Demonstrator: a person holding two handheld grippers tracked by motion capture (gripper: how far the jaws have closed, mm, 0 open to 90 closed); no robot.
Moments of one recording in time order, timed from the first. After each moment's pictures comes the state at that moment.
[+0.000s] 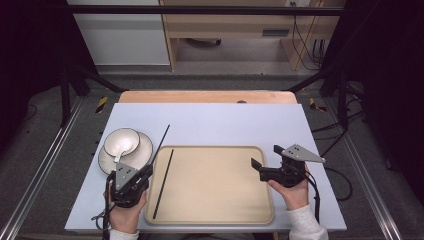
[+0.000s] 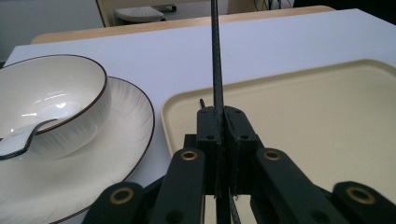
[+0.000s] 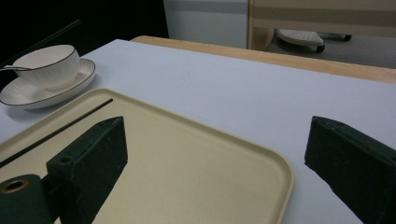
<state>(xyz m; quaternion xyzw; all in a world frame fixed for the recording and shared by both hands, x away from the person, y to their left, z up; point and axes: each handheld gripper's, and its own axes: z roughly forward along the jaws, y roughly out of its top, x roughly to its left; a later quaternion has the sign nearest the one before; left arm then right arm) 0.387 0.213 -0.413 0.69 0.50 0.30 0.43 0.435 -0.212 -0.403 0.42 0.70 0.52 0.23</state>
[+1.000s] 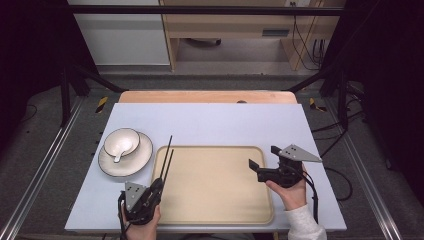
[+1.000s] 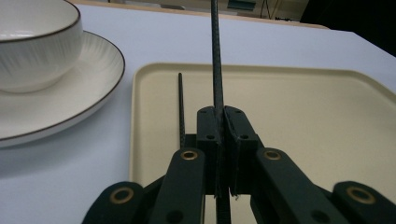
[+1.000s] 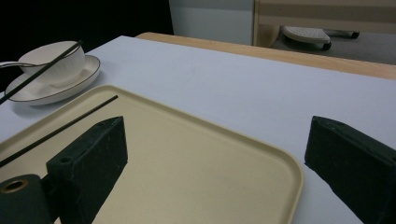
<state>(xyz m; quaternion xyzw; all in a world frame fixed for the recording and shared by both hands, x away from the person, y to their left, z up) 0.357 0.186 -0.455 0.63 0.55 0.28 0.47 0.437 -0.207 -0.406 0.42 0.71 0.52 0.23</state>
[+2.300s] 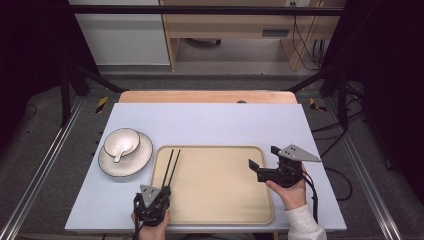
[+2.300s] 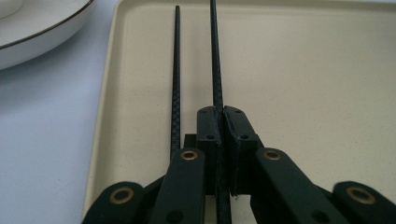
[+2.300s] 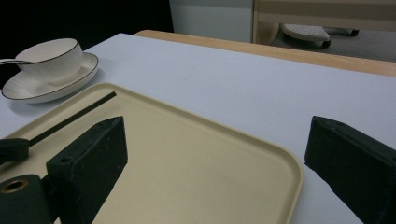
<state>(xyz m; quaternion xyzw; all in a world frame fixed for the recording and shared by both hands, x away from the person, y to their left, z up) 0.369 0.169 -0.492 0.67 0.57 0.26 0.40 0.438 -0.207 -0.408 0.42 0.71 0.51 0.23</state>
